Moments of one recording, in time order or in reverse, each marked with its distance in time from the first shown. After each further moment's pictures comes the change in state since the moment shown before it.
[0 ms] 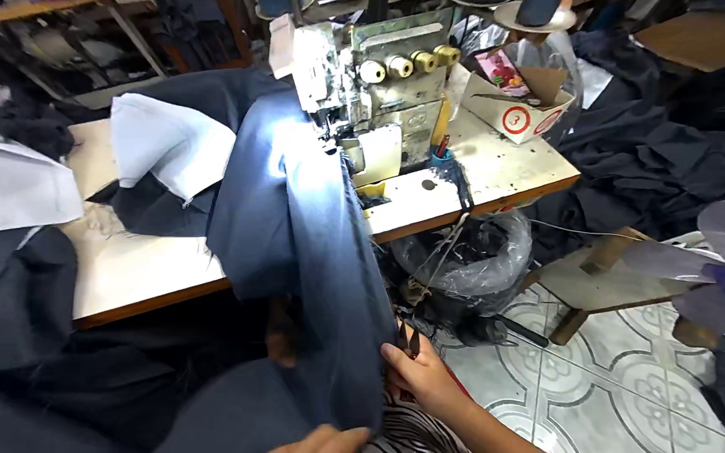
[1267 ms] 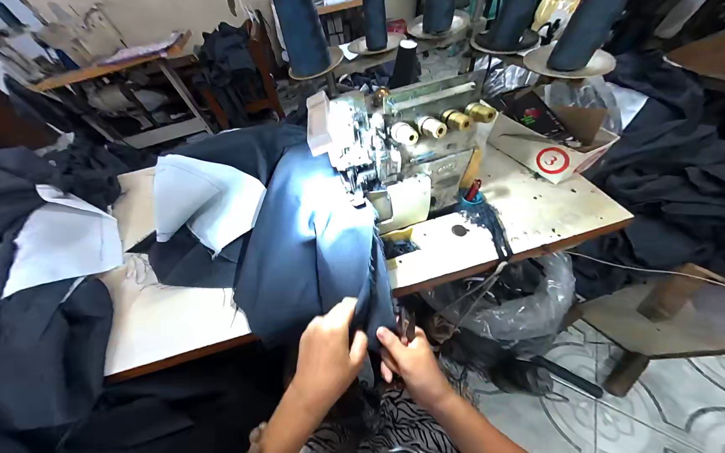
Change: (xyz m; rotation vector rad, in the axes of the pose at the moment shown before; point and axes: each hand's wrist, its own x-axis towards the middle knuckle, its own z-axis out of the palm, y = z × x) left_hand 0.164 -0.088 -0.021 0.328 0.397 -0.176; right_hand 0.105 0.004 0.016 0.158 0.191 0.038
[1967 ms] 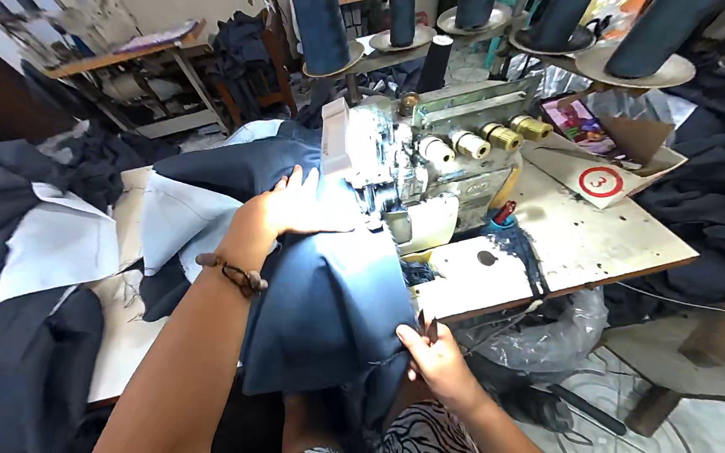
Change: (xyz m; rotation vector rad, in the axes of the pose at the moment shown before) left_hand 0.233 -0.046 -0.110 0.447 -0.496 -0.254; right_hand 0.047 -0.048 -0.003 -0.314 -0.011 -0.169
